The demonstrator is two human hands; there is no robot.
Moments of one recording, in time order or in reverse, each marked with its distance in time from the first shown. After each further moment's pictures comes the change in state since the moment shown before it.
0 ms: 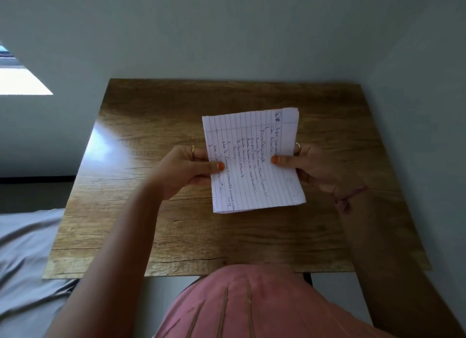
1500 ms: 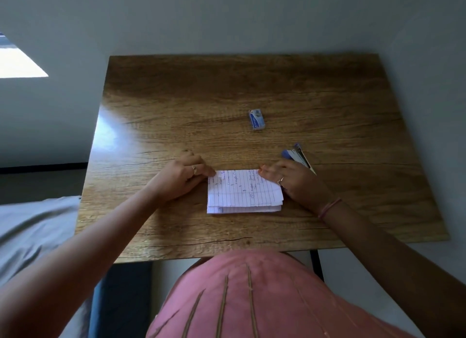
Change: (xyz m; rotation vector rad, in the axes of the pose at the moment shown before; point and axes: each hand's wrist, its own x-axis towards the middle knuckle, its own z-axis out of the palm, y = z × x) left_hand -0.007 -0.077 -0.068 1.118 -0.055 0.717; right_hand 0.007 0.089 0.047 -1.468 0.058 -0.808
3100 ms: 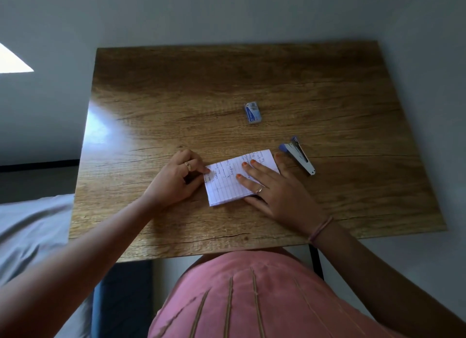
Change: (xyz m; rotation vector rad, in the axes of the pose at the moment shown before) left_hand -0.010 0.004 0.017 -0.061 0.093 -0.192; right_hand 0.003 -0.054 0.007 -0.164 -0.083 0.151
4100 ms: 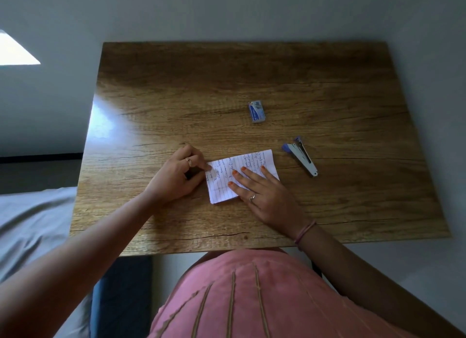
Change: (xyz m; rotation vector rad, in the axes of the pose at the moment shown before) left_hand 0.001 0.000 0.000 -0.004 0.001 -0.039; right_hand 0.001 -0.011 0.030 0.213 0.033 -0.031
